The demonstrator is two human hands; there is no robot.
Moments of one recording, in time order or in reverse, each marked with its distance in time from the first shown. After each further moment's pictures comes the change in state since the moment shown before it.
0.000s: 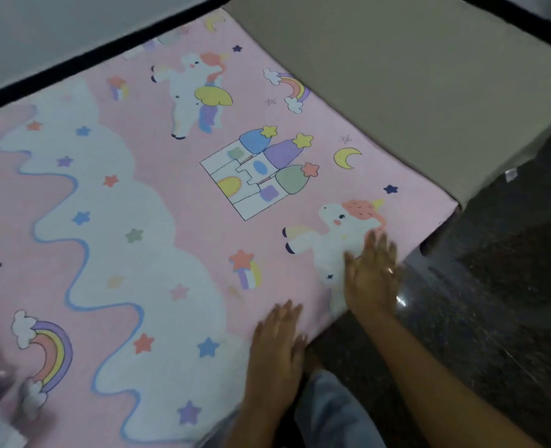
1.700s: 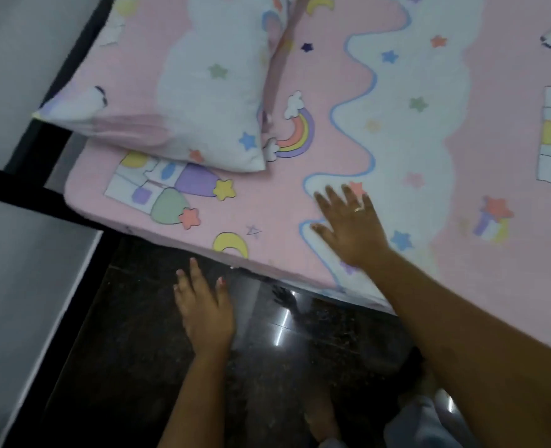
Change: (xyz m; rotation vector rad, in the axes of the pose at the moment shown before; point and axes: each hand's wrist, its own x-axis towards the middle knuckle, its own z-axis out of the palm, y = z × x) left_hand -0.277 -0.100 -0.013 -0.271 0.874 -1.471; right_hand -0.172 -0.182 0.155 -0.383 -0.408 -1.511
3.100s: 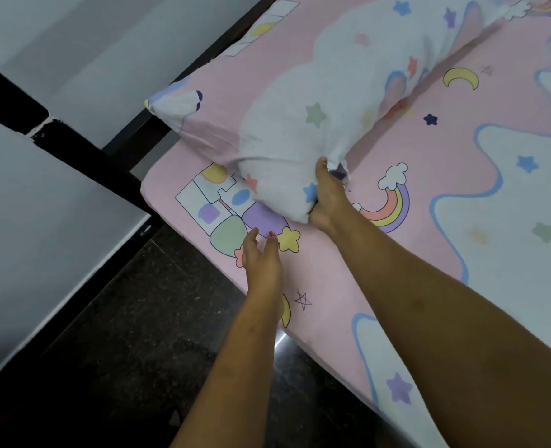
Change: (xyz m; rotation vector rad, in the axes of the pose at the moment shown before) left_hand 0.107 0.128 -0.018 -0.936 0.016 -0.483; right_hand 0.220 -0.145 -0.048 1.953 -0.381 0.543
